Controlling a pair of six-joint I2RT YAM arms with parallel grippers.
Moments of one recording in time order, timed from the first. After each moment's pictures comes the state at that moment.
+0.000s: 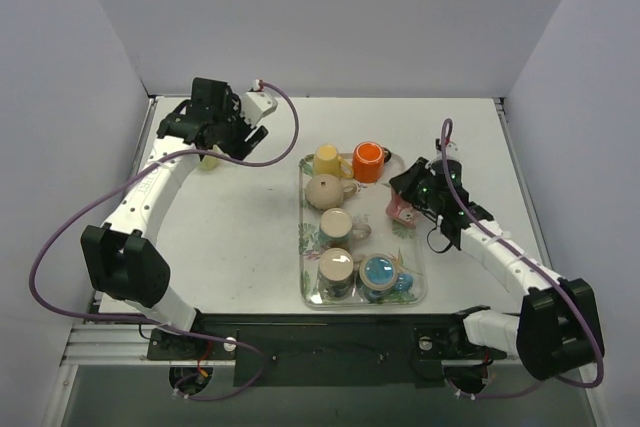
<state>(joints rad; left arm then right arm) -0.26 1.60 1.58 -0.74 0.13 0.58 0.28 1.23 0.67 0.06 -0.03 0.72</state>
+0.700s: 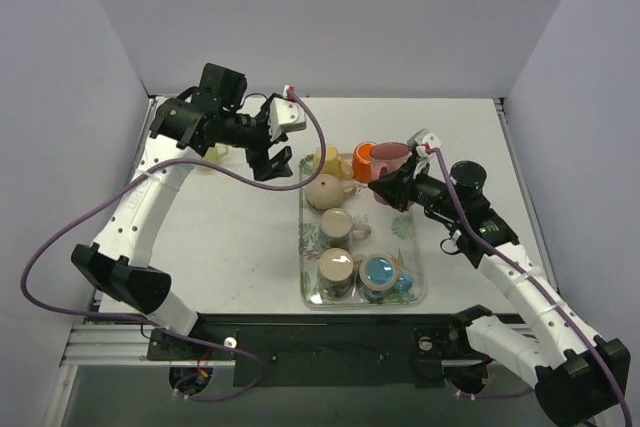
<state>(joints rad) -0.41 1.59 1.88 -1.15 0.62 0.75 0.36 0.94 0.68 0.07 -0.50 0.12</state>
